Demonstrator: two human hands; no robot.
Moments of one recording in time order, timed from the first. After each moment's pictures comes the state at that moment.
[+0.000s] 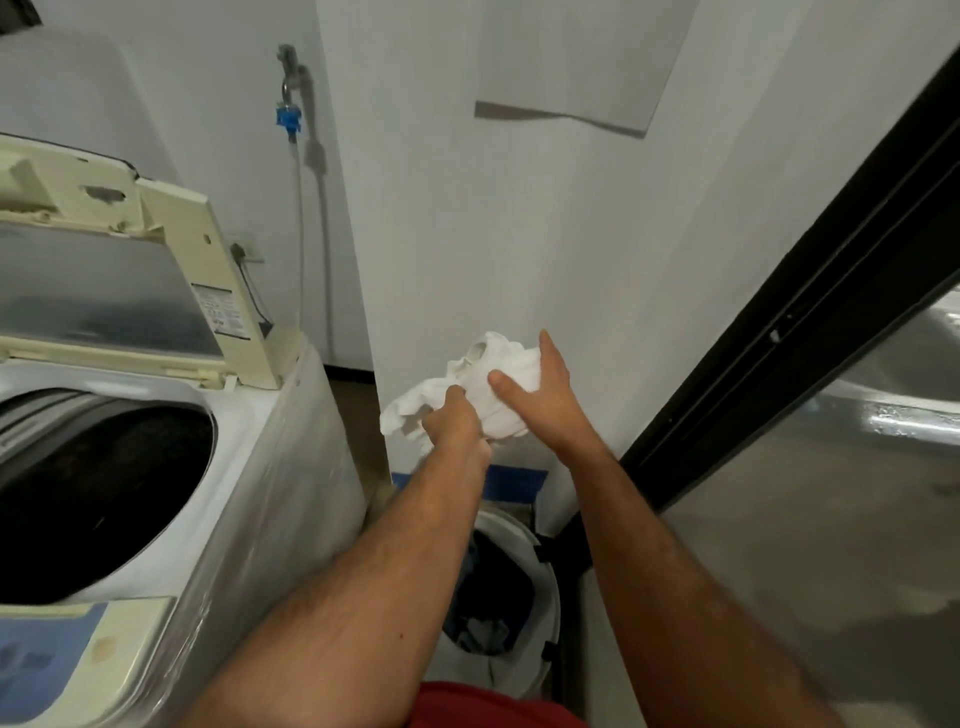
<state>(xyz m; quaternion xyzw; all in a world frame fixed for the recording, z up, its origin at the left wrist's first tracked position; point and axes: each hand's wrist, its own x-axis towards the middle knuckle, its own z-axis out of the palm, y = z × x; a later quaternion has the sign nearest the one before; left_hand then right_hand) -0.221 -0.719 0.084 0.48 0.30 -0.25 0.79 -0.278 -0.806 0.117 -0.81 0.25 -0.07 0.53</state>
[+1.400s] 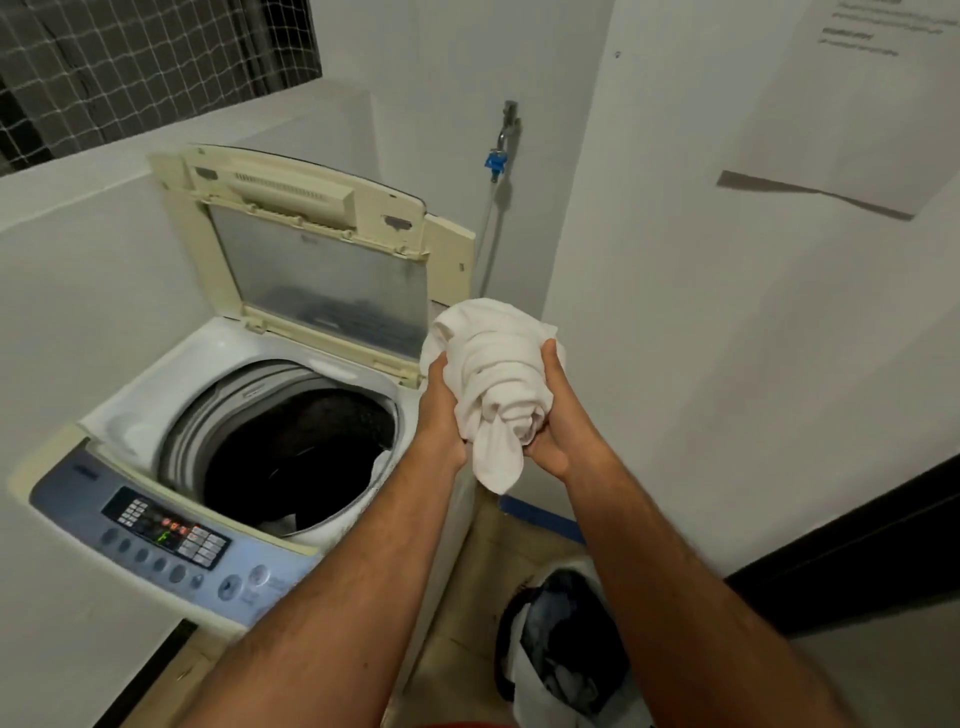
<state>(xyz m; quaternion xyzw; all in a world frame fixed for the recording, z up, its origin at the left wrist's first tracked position) -0.122 -0.502 0.116 0.36 0.09 -0.20 0.91 -0.172 -0.613 0.139 -0.41 0.17 0.07 0.89</state>
